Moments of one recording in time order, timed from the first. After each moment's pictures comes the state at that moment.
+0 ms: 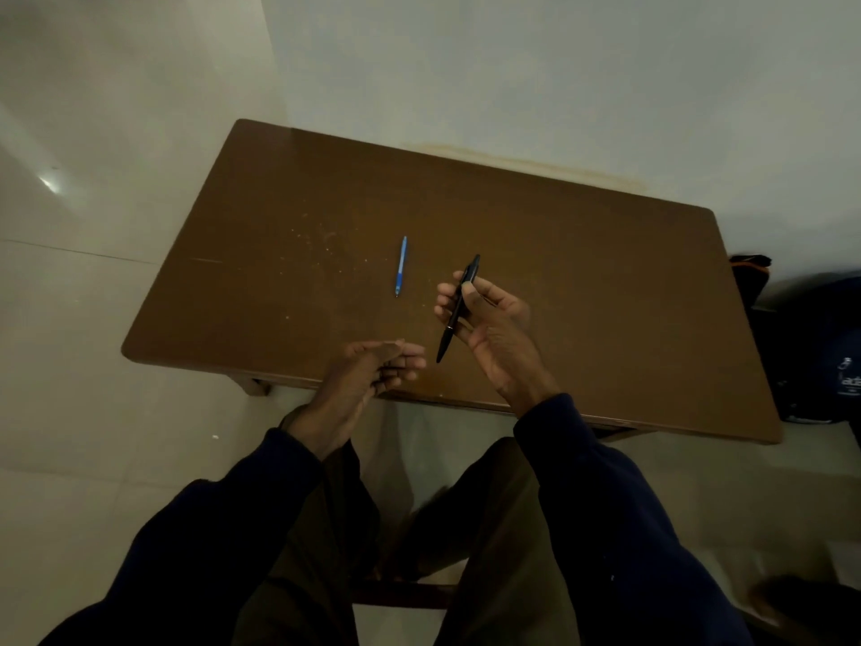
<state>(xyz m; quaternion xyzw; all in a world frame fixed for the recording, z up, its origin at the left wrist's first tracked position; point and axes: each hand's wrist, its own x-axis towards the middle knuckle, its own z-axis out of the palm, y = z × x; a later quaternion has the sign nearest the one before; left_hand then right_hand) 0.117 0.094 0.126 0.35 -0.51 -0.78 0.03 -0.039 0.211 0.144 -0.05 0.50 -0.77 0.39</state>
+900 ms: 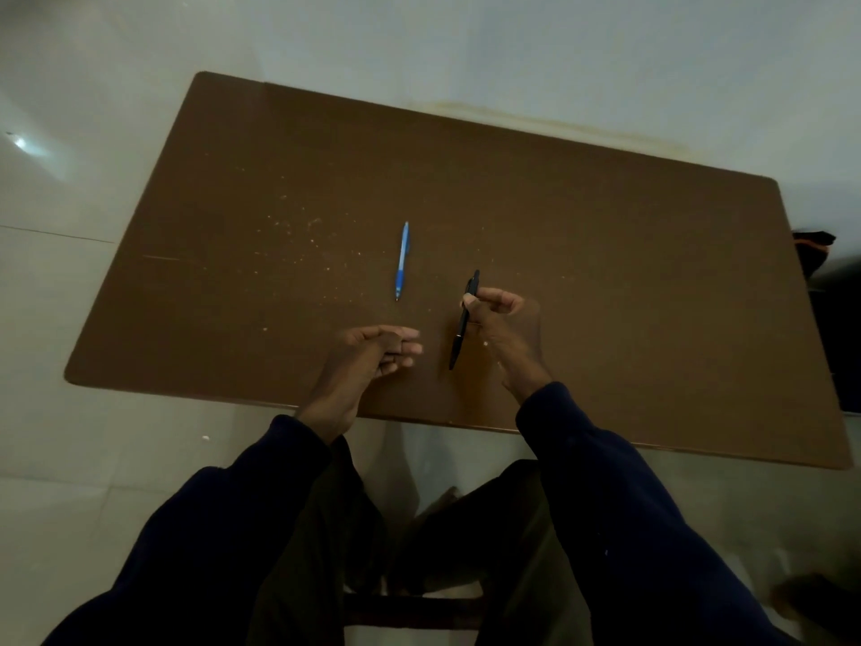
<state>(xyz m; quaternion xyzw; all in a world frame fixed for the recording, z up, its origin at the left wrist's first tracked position) 0.049 0.046 0.057 0.41 -0.53 -0.74 0.00 -0.103 0.171 0.056 0.01 0.75 -0.61 0.27</state>
